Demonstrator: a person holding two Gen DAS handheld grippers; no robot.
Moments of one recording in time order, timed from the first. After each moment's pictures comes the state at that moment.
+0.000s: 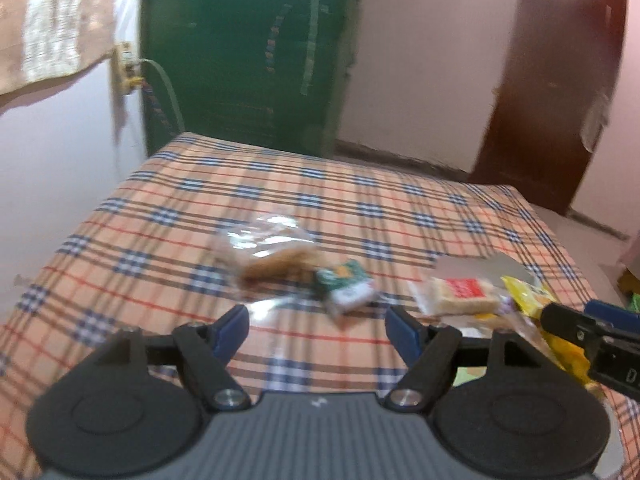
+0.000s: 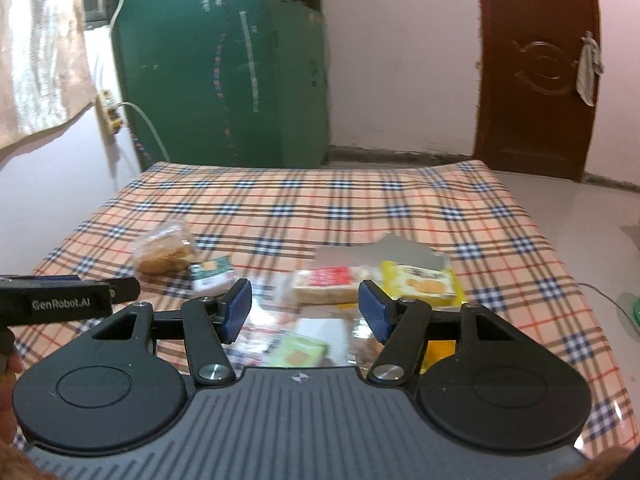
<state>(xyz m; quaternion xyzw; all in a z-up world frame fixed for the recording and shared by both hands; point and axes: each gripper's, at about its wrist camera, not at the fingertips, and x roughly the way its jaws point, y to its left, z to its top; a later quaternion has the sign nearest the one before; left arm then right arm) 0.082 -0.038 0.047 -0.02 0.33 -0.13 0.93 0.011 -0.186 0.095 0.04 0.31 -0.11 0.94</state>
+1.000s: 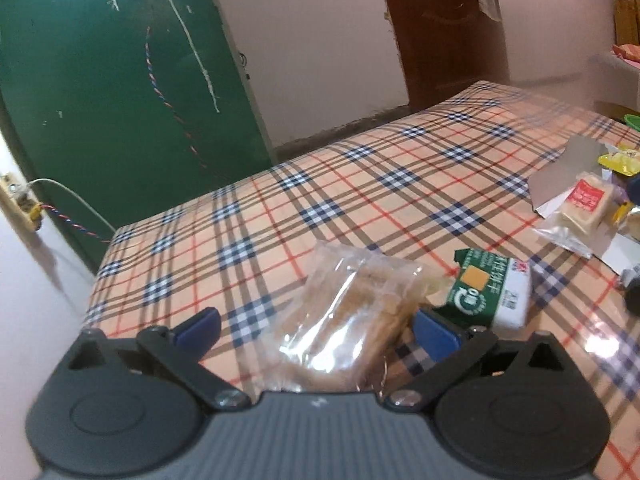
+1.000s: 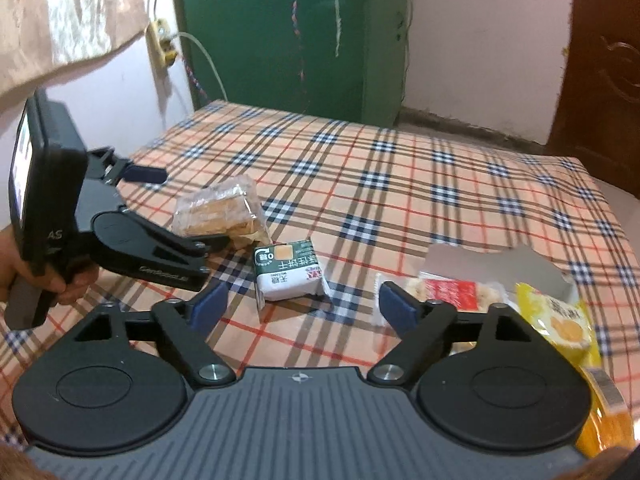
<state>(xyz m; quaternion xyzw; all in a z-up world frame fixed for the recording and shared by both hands) 0.235 -0.048 -0.027 0.23 0.27 -0.26 0.90 0.139 -0.137 0.032 0.00 0.39 -0.02 0.92</state>
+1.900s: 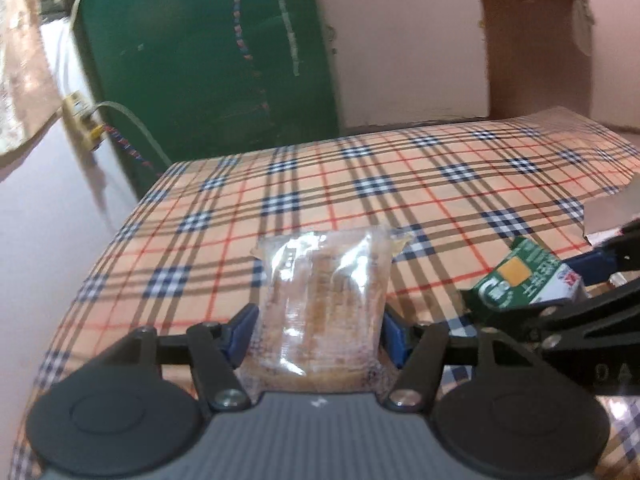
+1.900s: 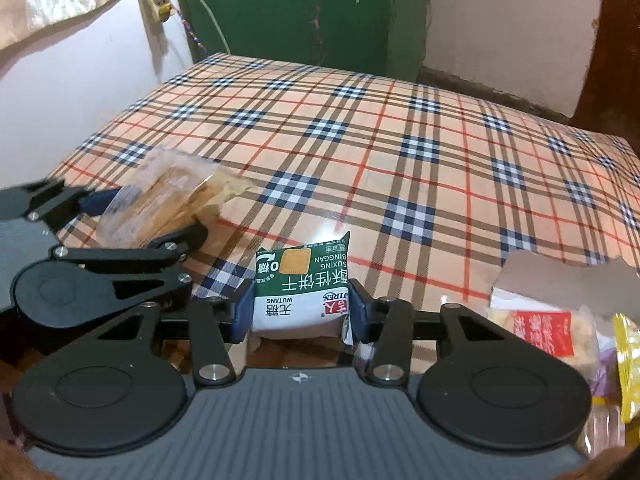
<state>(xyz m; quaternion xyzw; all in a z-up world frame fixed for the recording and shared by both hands) 0.219 -0.044 -0.043 0.14 0.30 -0.13 0.93 0.222 -0.131 -0.033 0.01 0.45 -0.01 0.90</state>
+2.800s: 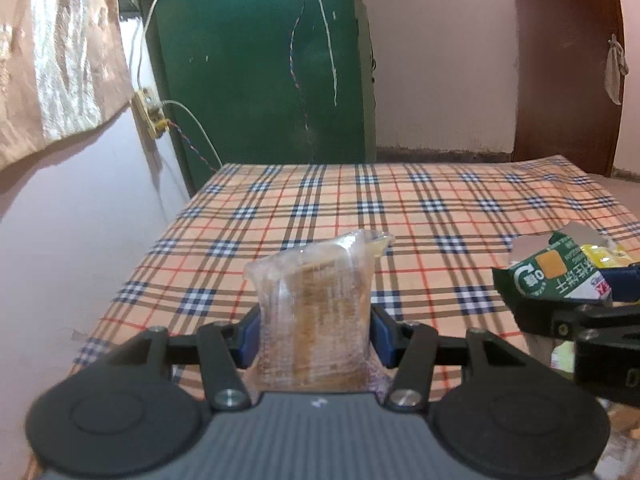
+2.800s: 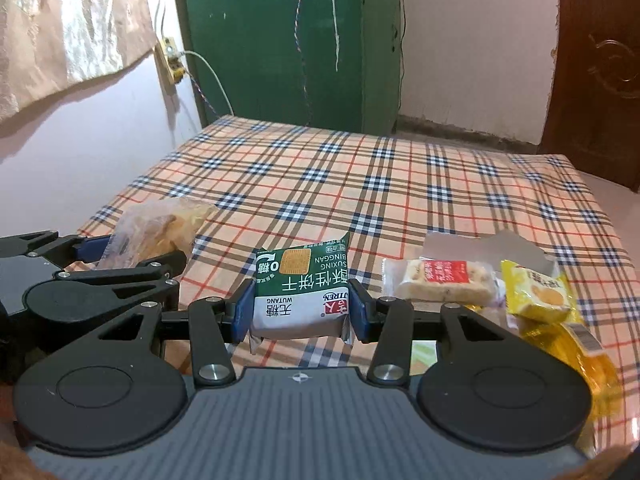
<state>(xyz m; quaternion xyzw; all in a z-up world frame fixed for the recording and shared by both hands) 0.096 -0.043 0.030 0.09 0.29 -0.08 0.95 0.082 -0.118 0.067 0.02 0.37 -0.03 0.93</state>
